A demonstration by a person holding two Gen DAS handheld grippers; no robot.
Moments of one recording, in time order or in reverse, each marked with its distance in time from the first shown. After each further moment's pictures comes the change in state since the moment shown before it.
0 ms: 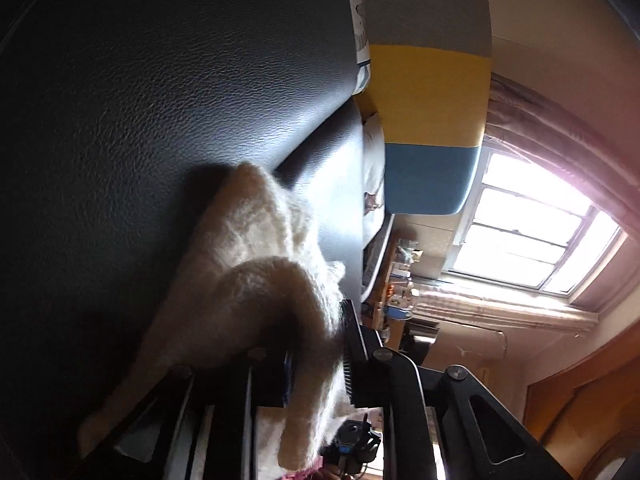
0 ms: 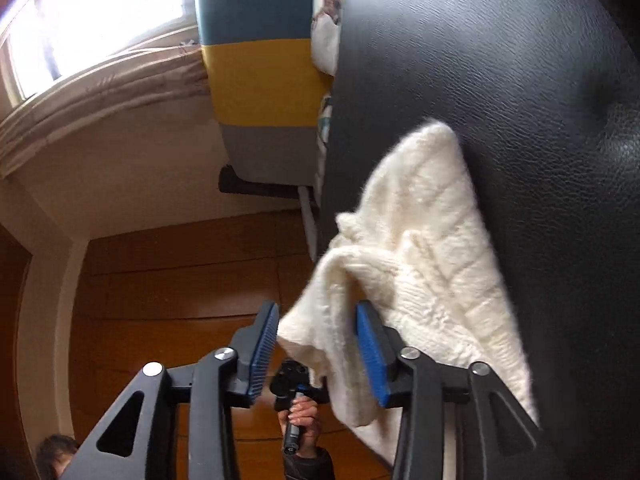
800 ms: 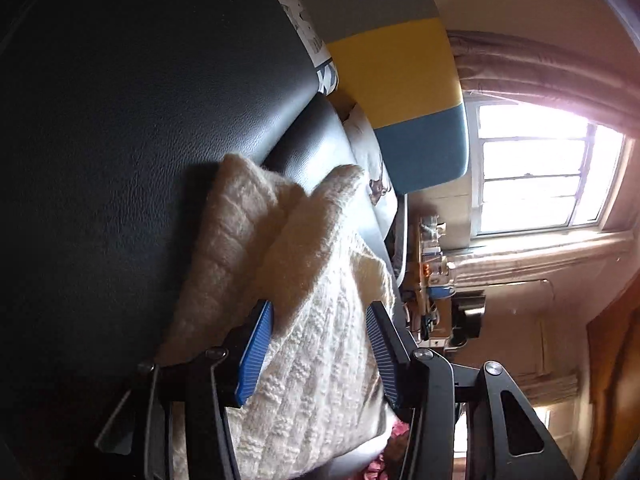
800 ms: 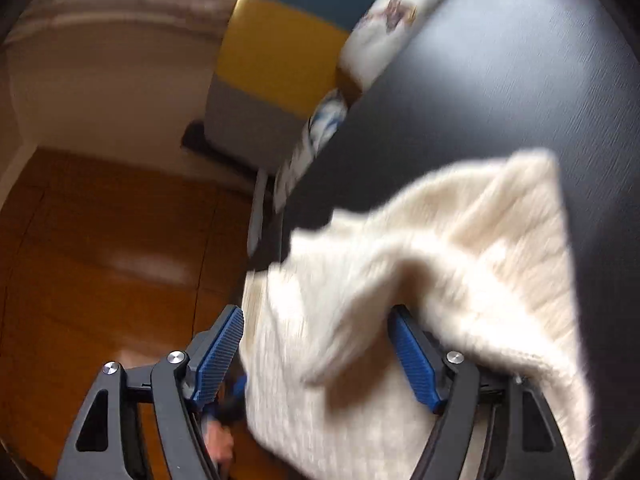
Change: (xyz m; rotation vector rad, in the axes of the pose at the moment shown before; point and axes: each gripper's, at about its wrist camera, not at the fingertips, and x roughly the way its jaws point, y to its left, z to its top) left arm -0.012 -0.007 -0.042 0.303 -0.028 0.167; right arm 0.000 0.034 -0.012 -0.336 -0.126 -0.393
